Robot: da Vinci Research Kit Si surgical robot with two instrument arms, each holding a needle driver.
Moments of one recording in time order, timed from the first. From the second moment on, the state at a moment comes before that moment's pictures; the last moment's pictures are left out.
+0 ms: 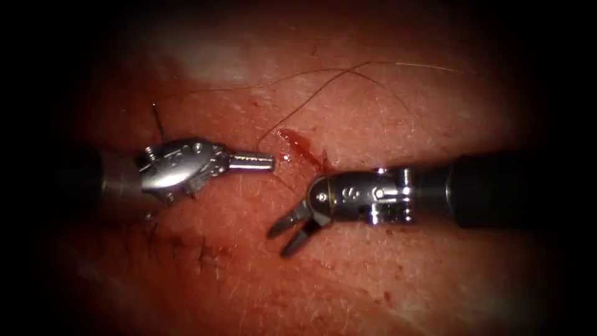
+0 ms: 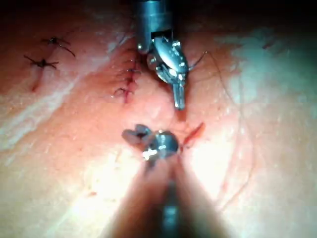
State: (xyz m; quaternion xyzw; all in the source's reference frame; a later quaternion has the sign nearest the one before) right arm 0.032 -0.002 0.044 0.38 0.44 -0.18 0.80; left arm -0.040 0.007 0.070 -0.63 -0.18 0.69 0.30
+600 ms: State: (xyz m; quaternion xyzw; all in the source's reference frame) right arm 0.033 -0.001 0.044 0.37 0.37 -0.24 0.82; left arm -0.039 0.007 0.070 -0.63 -0.18 0.69 0.31
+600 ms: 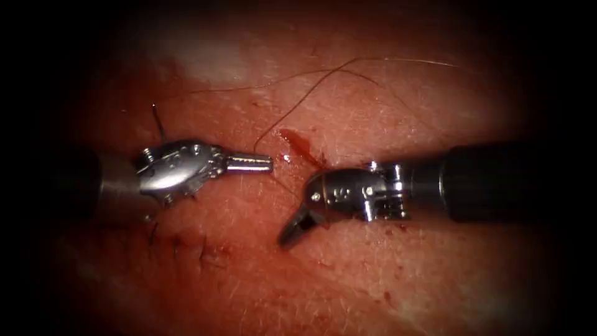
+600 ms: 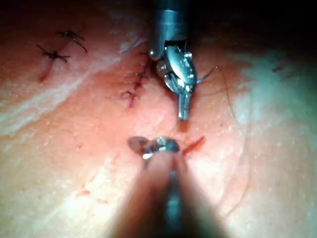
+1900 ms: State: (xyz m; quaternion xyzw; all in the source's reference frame) right arm 0.024 0.010 0.041 0.27 0.51 0.03 0.82; left arm -0.030 -0.002 0.059 -0.61 -0.19 0.70 0.32
